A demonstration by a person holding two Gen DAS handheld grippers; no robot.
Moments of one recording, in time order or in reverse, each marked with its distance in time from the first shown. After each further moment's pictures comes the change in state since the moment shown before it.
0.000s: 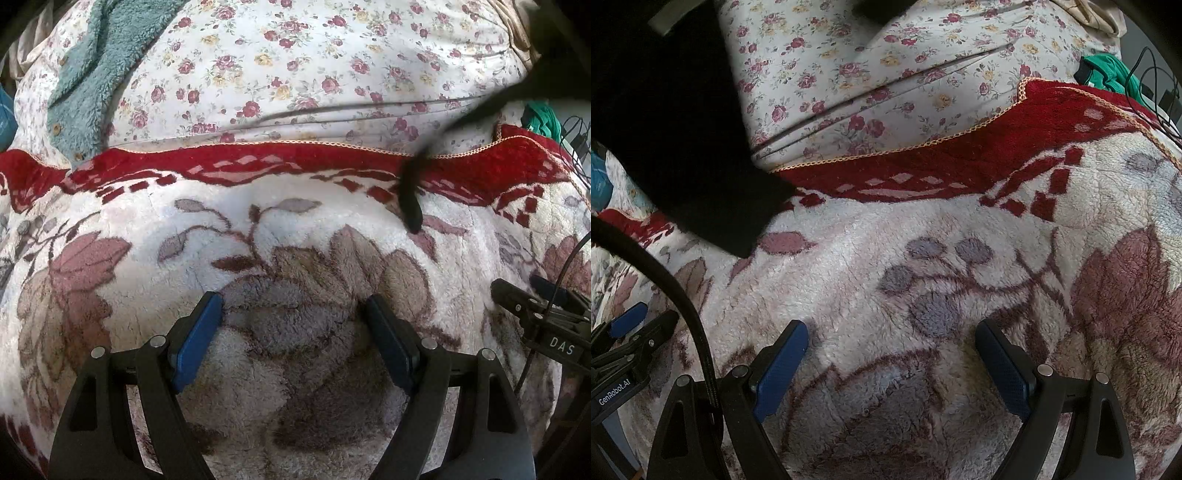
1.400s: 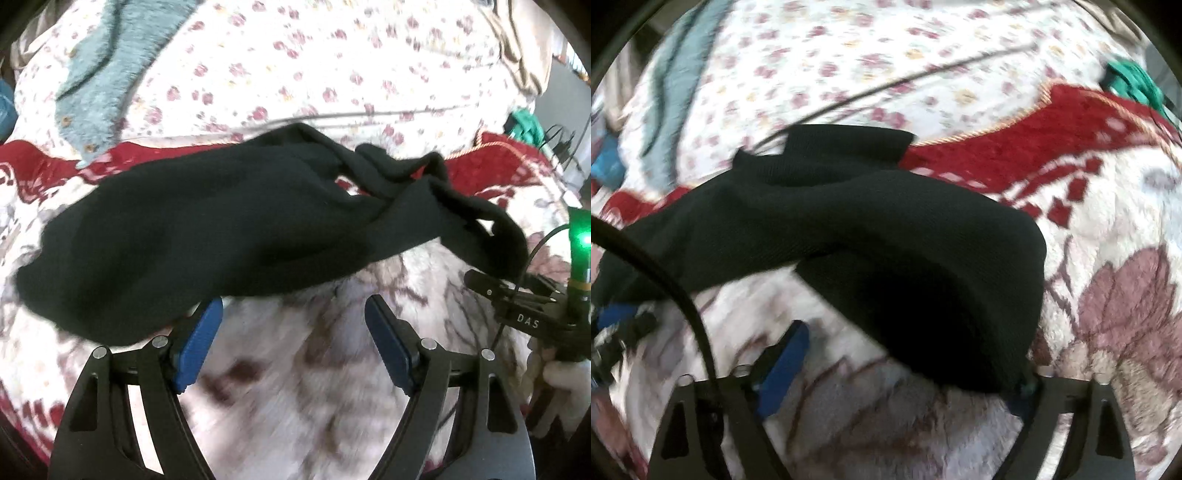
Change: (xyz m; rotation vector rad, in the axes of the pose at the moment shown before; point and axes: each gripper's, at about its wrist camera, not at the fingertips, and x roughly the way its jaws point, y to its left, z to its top) left arm -0.065 0.028 -0.007 -0.024 0.031 -0.067; right arm -0.013 0.012 0.002 -0.090 0.044 0.076
